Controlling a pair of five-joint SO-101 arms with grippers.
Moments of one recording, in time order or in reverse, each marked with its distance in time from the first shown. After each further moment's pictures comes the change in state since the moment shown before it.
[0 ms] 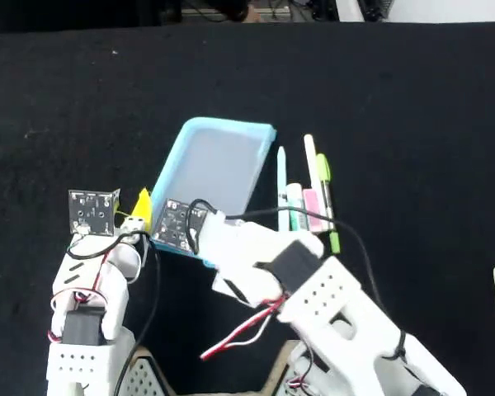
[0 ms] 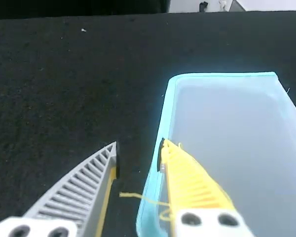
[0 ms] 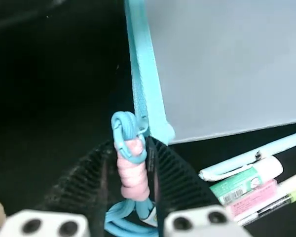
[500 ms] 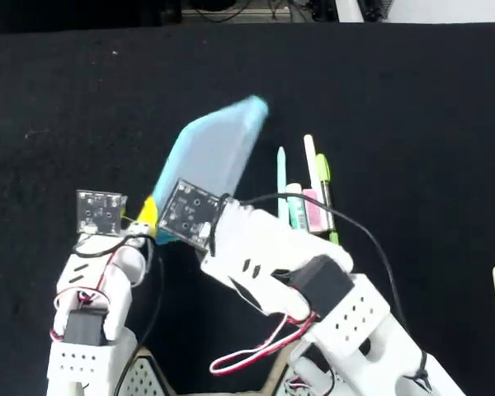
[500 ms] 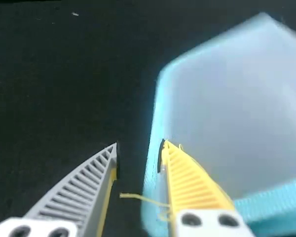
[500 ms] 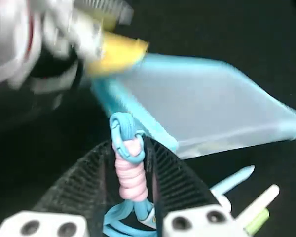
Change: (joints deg) left arm 1.8 0.0 0.0 3.7 0.0; right arm -0.4 -8.4 -5.5 -6.6 -3.5
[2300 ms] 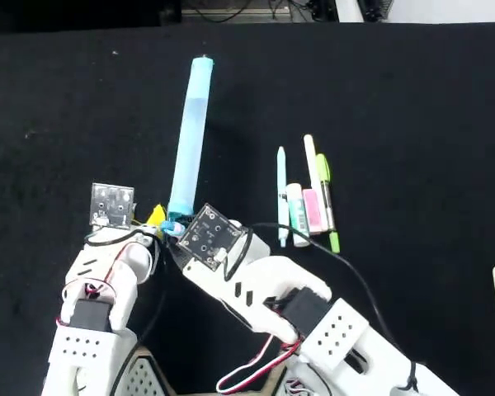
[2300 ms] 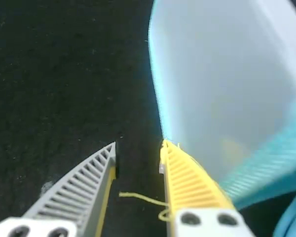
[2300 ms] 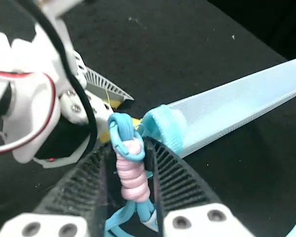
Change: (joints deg) left arm 2.1 15.1 0.4 -9.2 0.0; right arm -4.0 -11.9 33.2 -40.8 -11.6
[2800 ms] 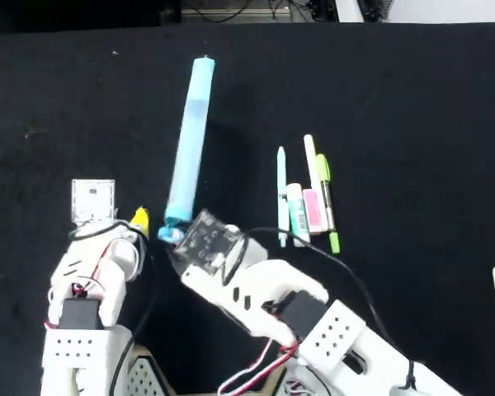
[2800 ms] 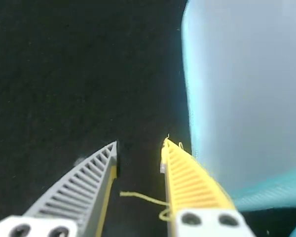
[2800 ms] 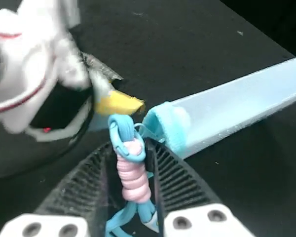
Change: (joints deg) left arm -6.5 0.1 -5.5 9.2 0.0; right arm -1.4 0.0 2.4 -1.3 0.0
